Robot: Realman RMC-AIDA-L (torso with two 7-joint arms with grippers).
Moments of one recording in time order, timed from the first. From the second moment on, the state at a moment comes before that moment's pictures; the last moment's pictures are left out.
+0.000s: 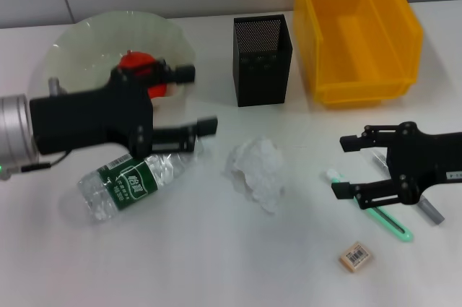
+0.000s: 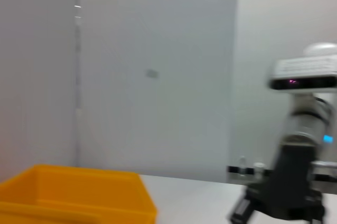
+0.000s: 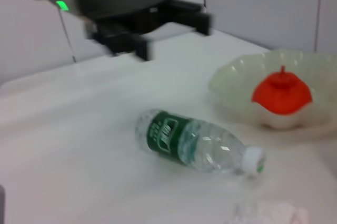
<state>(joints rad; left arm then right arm) -0.43 -2.05 1.17 0.87 1.53 1.56 -1.31 0.26 2.08 -0.94 -1.20 -1.98 -1.67 1.59</state>
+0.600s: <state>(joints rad) -0.40 -2.06 1.18 0.88 1.61 1.64 -1.31 0.52 2.08 -0.95 -1.39 -2.33 -1.72 2.01</state>
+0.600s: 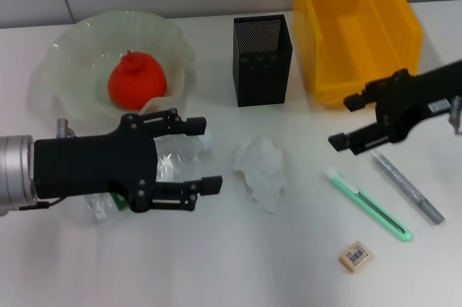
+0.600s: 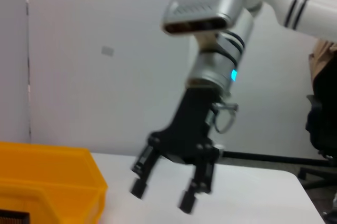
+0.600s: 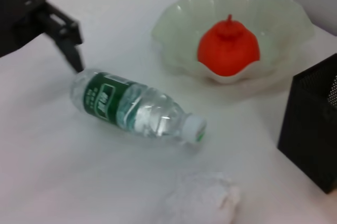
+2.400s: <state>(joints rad) -0.39 -2.06 1.22 0.87 1.61 1.65 -1.31 0.90 2.08 -1.17 -0.84 -2.54 -1.46 2.20</state>
